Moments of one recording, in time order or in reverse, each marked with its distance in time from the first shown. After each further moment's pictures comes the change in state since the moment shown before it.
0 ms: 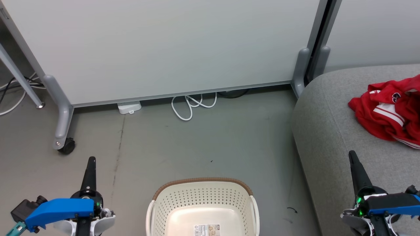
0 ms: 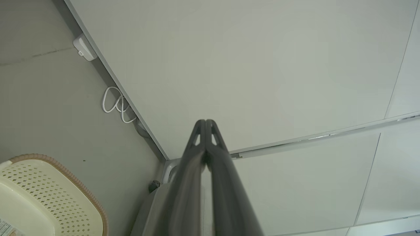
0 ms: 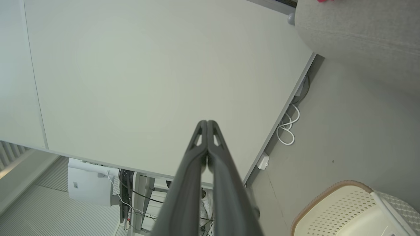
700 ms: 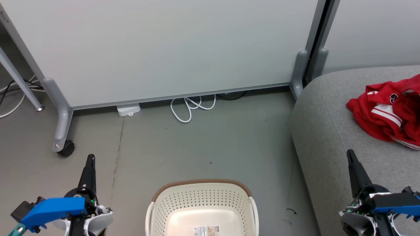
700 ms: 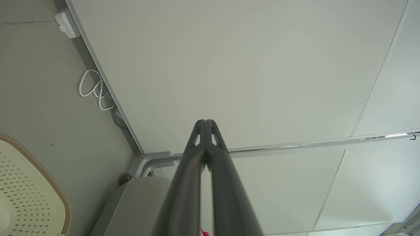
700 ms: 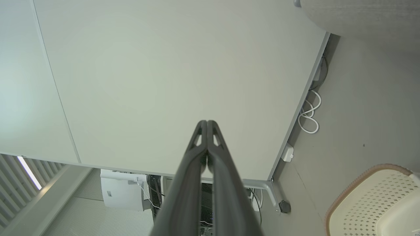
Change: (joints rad) left arm -0.011 0.000 0.015 -0.001 -0.167 -0.003 0.040; right arm -0.010 -0.001 0.001 0.010 0.170 0.000 0.040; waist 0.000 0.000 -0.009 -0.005
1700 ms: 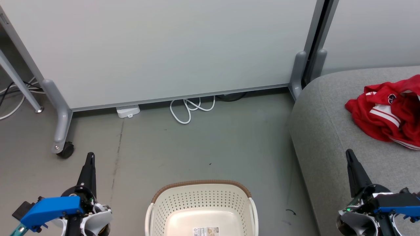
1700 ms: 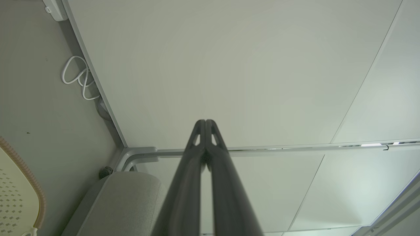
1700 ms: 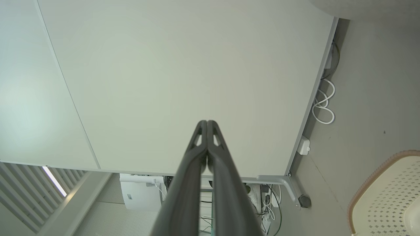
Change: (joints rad) left arm -0.007 0.000 0.008 0.000 -0.104 -0.002 0.026; right arm -0.003 -0.001 0.001 0.007 0.109 0.000 0.027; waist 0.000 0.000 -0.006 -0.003
